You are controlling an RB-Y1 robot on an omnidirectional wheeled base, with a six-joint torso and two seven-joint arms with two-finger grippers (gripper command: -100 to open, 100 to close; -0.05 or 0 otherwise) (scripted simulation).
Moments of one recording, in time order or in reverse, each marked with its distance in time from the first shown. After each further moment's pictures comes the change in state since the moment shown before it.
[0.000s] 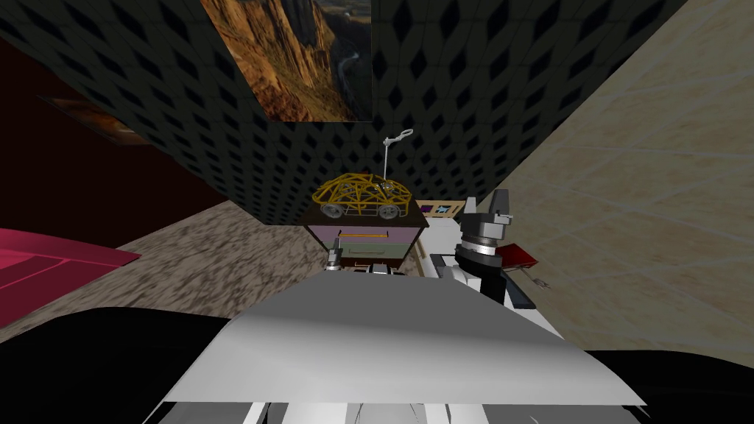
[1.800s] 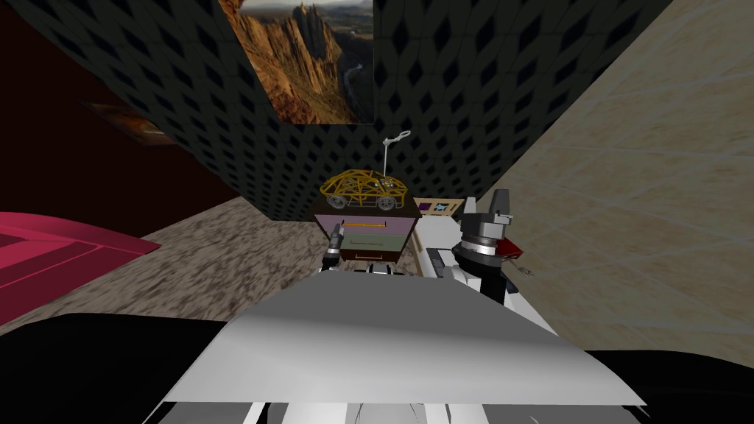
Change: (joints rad) left arm -0.102 0.082 -0.013 -0.141 0.009 0.345 0.015; right arm 0.000 0.000 0.000 0.000 0.000 0.000 0.000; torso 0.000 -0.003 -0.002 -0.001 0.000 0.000
